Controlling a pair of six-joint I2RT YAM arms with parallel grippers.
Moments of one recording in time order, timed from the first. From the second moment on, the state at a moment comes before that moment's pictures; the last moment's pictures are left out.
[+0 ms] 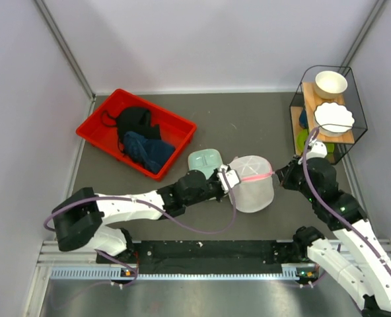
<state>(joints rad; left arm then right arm) -1.12 1.41 0.71 0.54 0.01 0.20 0.43 0.58 0.75 -0.68 0.15 0.53</state>
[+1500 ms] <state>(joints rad) -1.22 1.66 1.23 -0.07 -0.17 0.07 0.42 0.55 0.64 -0.61 0.10 0.58</state>
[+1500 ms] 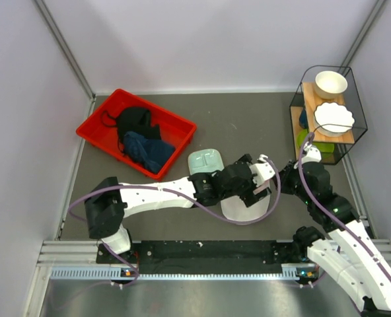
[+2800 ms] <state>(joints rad) -1.08 1.14 0.74 0.14 0.12 0.10 0.42 0.59 0.58 -0.52 0.09 0.61</state>
